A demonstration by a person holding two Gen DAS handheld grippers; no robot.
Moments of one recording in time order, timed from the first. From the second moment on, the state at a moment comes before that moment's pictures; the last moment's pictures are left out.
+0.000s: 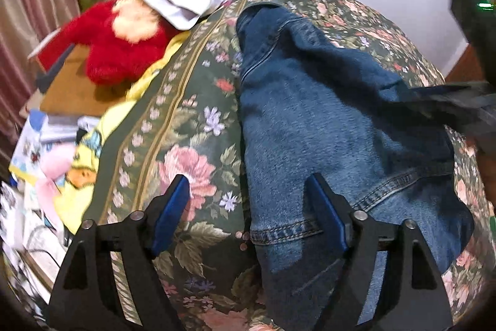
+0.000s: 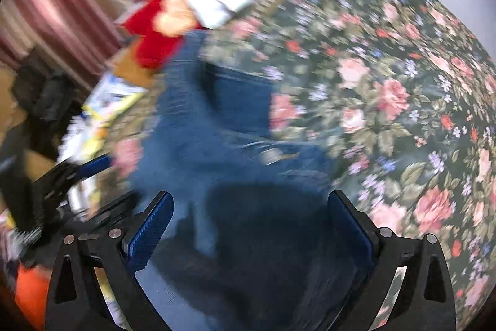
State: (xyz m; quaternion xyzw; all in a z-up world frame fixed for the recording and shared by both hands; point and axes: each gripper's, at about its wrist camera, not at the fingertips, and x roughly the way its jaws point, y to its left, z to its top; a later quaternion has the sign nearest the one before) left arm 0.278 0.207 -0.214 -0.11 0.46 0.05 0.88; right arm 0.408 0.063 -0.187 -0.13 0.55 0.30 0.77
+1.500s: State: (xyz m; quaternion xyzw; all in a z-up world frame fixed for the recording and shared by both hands) left arm 0.293 0.208 -0.066 -0.10 0.36 0.11 0.92; right arm 0.297 -0.108 -0.085 -0.06 0.40 0.28 0.87
